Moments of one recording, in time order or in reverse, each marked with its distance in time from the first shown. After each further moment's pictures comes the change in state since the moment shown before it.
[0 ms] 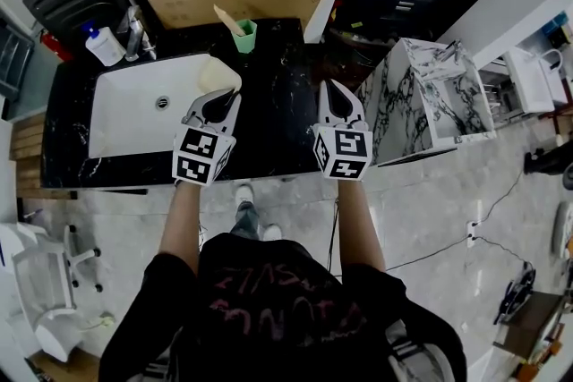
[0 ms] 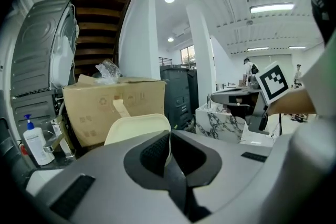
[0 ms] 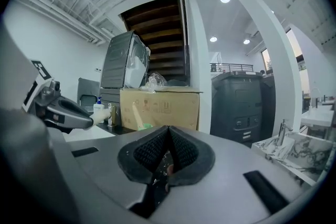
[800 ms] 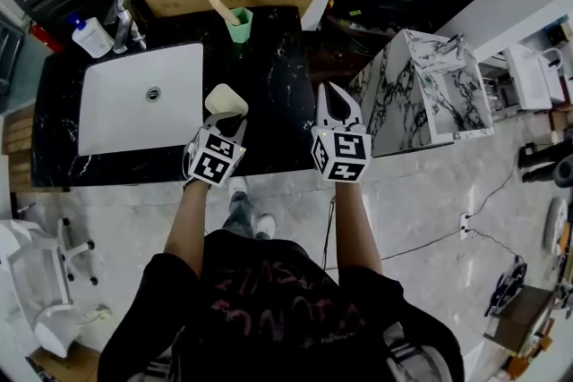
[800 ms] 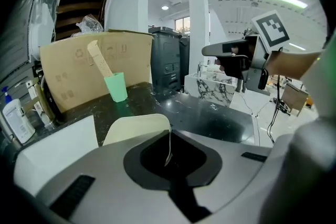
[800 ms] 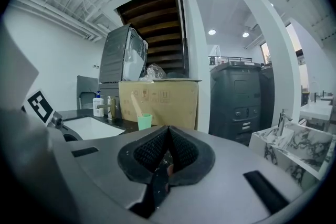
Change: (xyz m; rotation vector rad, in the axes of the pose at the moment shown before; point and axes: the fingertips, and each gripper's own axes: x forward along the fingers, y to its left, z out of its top) left arm 0.043 -0.047 -0.125 -0.001 0.333 -0.145; right arm 0.007 -0.004 -0.038 0.027 0.074 -0.003
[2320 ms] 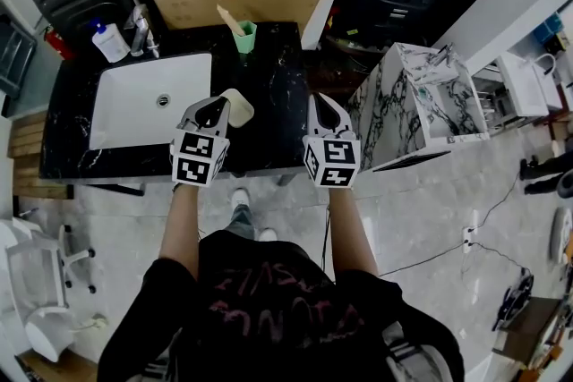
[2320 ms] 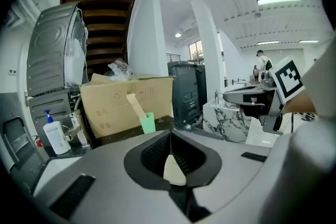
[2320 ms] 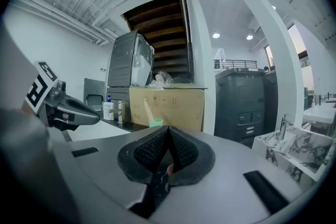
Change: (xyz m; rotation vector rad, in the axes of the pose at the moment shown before) left arm -0.111 0.030 0.069 -0.041 -0.286 0.250; right arm -0.048 0.032 0.016 -0.022 -0.046 0.050
